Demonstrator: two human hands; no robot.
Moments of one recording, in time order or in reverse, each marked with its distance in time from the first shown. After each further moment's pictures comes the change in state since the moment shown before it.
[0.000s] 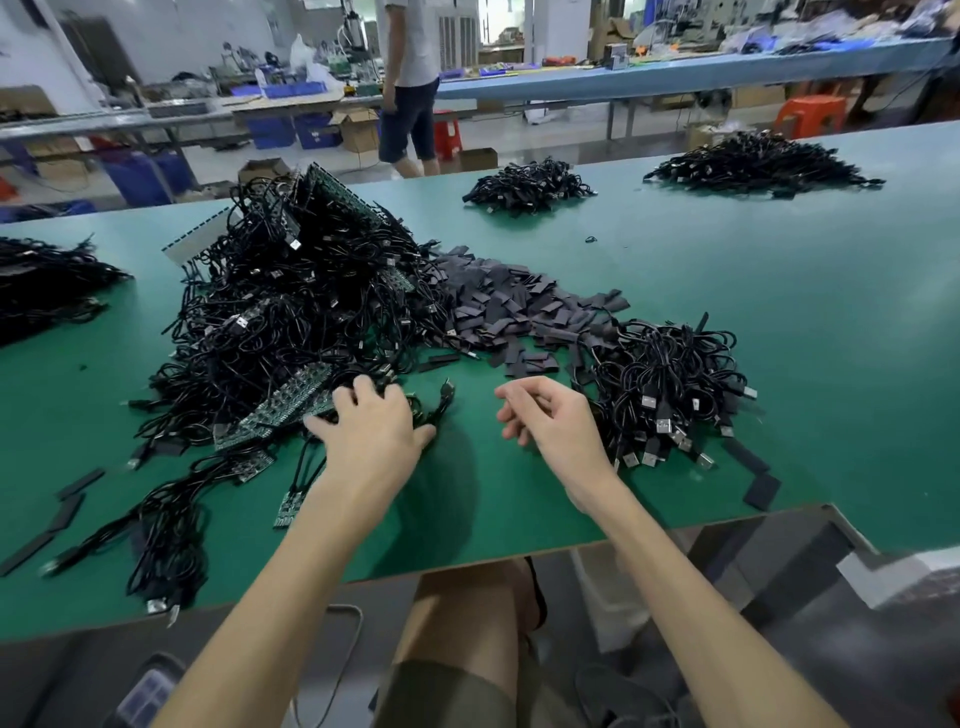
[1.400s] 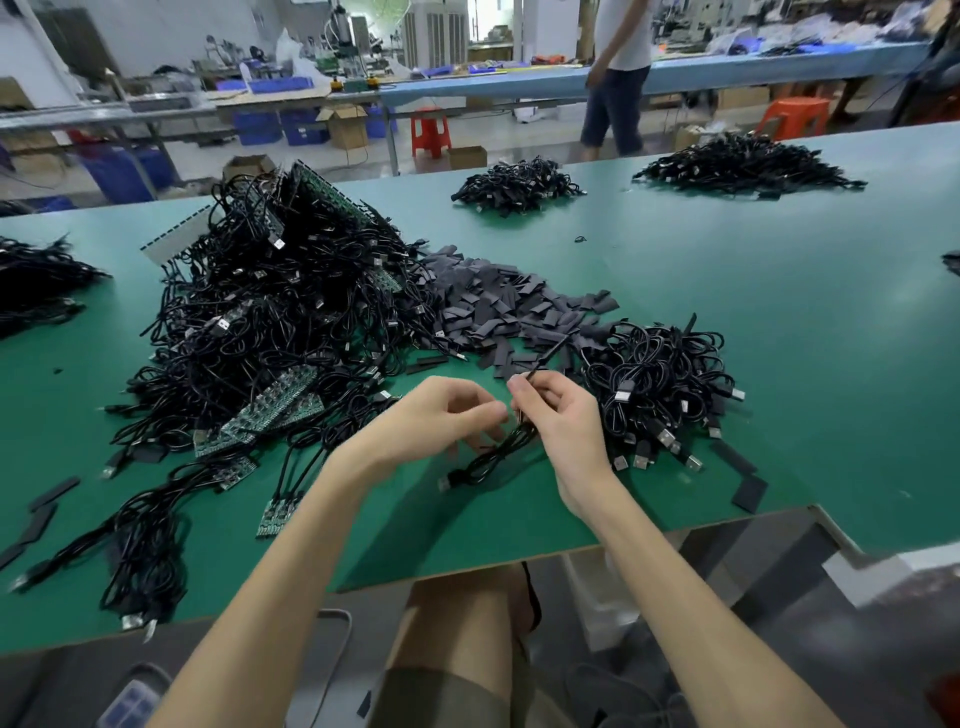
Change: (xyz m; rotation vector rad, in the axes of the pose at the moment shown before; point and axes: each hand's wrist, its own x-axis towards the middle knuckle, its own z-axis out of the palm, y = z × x) left_hand 0.026 0.029 0.005 -0.884 -0.370 0.582; right_hand 0.004 0.002 -0.009 0.141 0.110 -0.049
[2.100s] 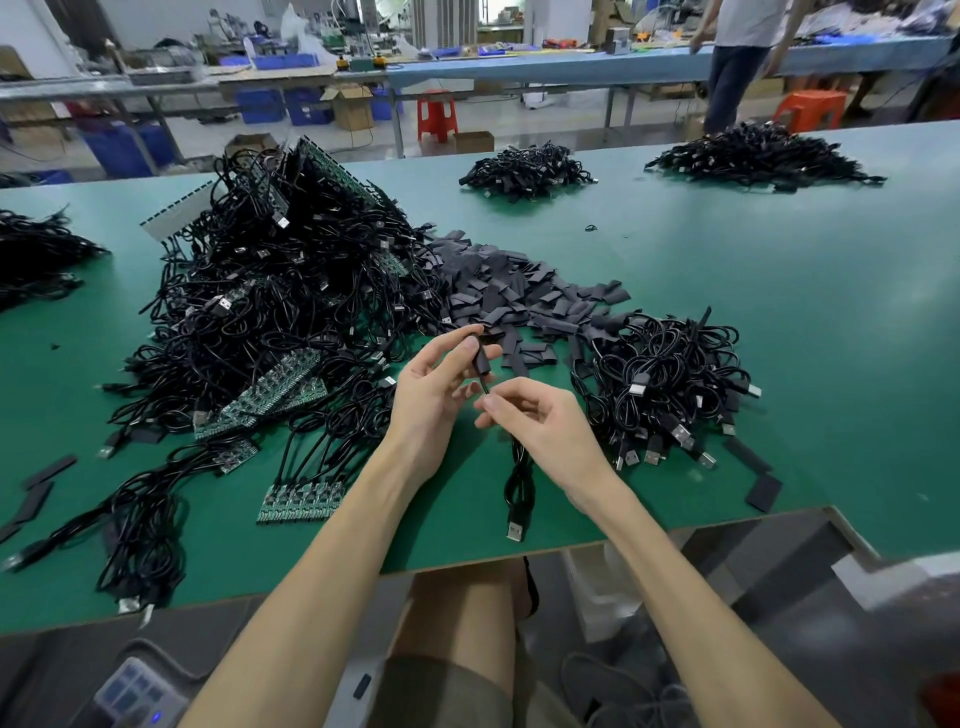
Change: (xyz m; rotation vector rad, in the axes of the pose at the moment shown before) left_hand 0.024 -0.030 0.025 -0.994 0.410 0.160; right_hand -0.005 -0.002 0.006 -0.235 -0.277 -0.038
